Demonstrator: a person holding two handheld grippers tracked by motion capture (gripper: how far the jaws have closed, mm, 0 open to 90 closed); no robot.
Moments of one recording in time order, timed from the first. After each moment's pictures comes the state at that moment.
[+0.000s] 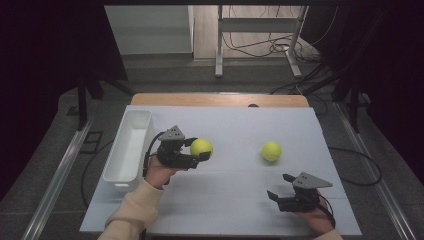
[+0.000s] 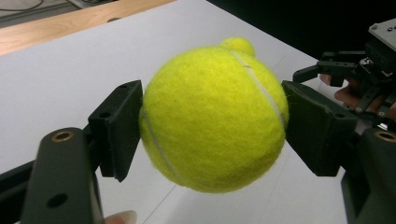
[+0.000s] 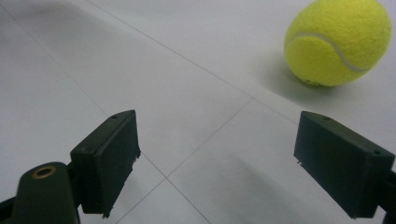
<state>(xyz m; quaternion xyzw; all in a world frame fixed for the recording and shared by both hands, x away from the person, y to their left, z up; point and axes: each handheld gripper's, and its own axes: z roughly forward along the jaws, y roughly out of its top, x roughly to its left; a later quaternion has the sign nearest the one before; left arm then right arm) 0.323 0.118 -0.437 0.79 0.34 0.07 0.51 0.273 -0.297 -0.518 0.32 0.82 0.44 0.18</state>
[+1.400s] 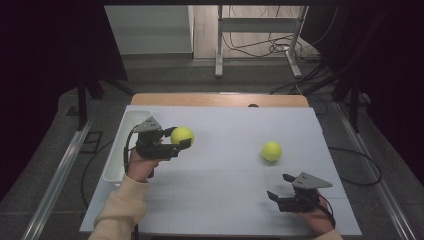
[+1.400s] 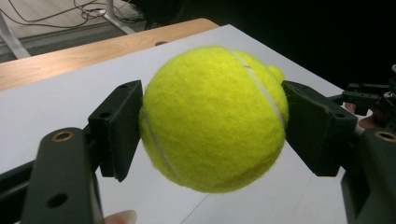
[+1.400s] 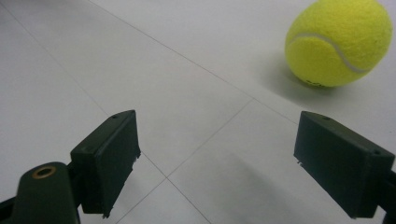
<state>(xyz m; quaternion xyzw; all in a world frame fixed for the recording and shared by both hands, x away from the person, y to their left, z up) 0.325 0.167 -0.420 0.75 0.38 0.11 0.53 0.273 -0.296 -0.518 0.32 0.82 0.44 0.18</state>
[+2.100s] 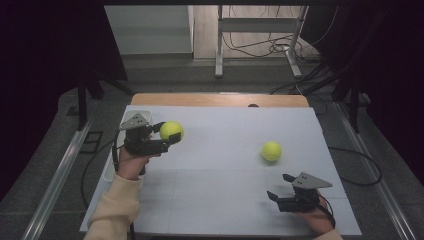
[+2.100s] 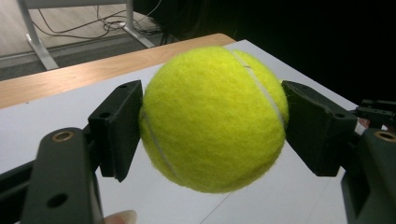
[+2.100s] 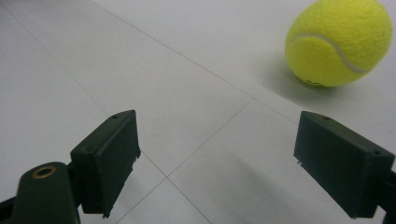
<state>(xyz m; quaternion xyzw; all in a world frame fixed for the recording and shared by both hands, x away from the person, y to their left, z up) 0.321 0.192 -0.409 0.73 0.40 0.14 0.54 0.273 -0.296 -0.518 0.32 0.82 0.44 0.18</state>
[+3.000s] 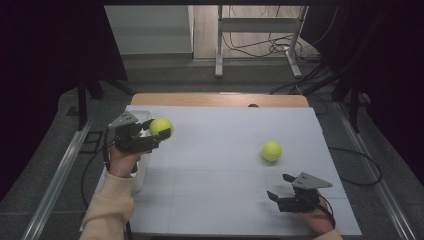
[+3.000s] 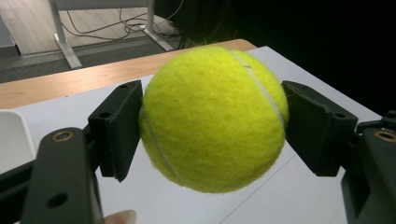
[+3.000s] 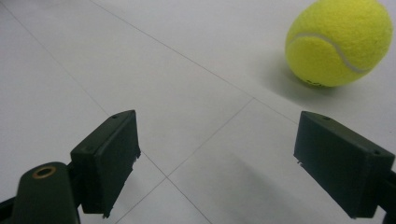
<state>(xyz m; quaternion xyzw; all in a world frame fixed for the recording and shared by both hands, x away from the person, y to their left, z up) 0.323 0.215 -0.409 0.71 0.43 0.16 0.53 0.273 -0.296 -0.517 0.32 0.82 0.44 0.18</state>
